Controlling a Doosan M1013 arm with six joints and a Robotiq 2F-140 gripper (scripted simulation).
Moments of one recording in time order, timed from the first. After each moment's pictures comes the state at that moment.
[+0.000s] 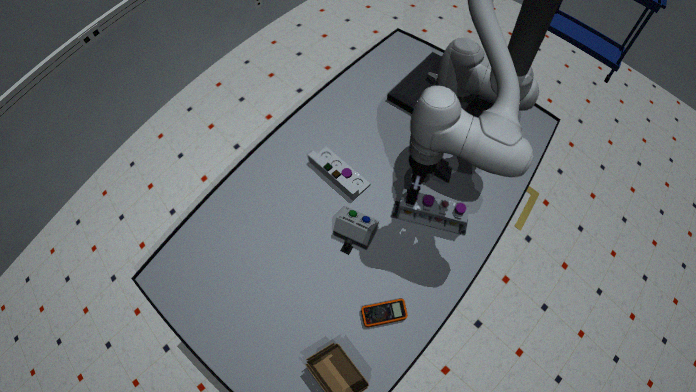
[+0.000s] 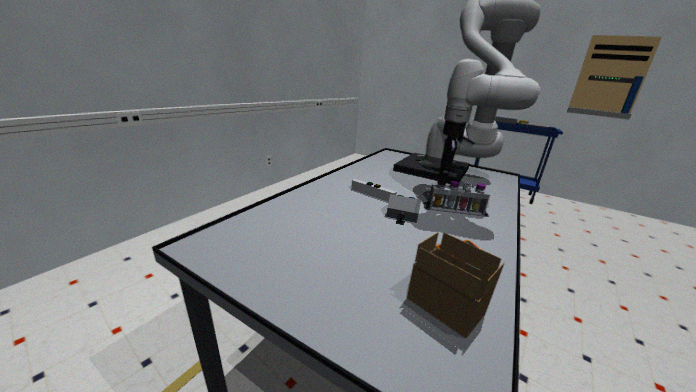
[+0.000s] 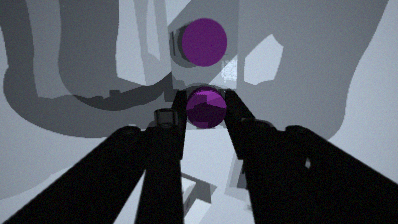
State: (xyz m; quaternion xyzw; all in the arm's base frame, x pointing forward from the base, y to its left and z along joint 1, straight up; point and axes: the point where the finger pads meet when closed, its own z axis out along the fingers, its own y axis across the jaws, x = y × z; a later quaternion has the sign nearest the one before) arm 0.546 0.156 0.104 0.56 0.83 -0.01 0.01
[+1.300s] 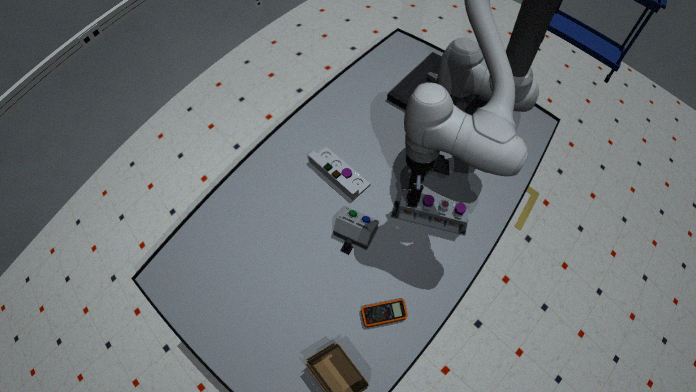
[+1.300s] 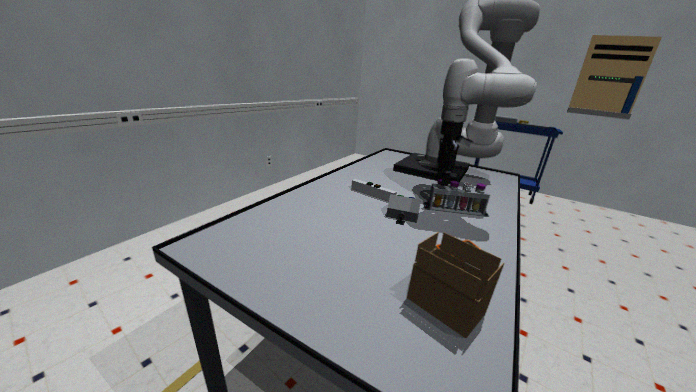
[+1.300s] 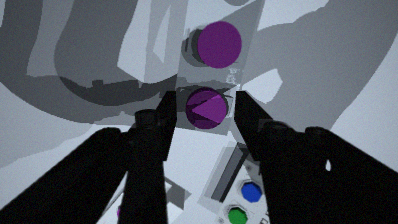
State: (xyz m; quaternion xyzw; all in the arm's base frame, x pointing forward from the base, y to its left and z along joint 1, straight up) arm 0.546 0.156 0.104 0.47 0.88 0.01 -0.01
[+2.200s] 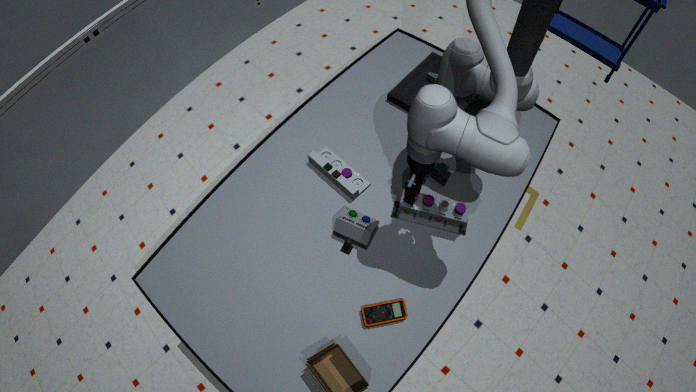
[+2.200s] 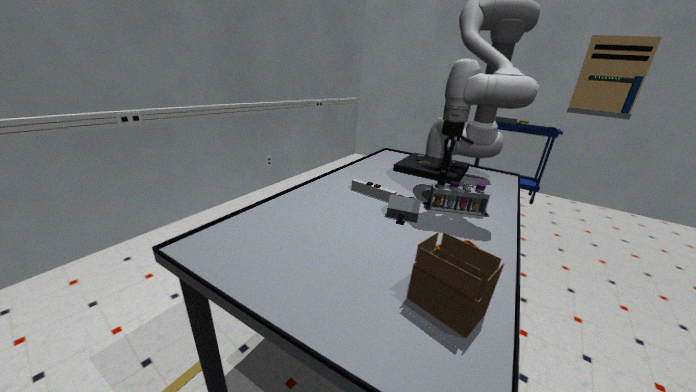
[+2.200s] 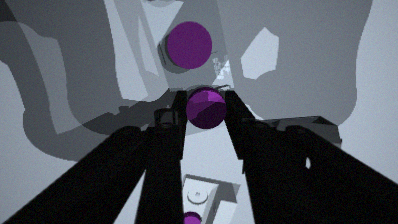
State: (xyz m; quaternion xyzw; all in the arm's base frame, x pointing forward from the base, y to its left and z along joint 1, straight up) arm 0.546 0.156 0.105 0.65 0.76 0.00 0.00
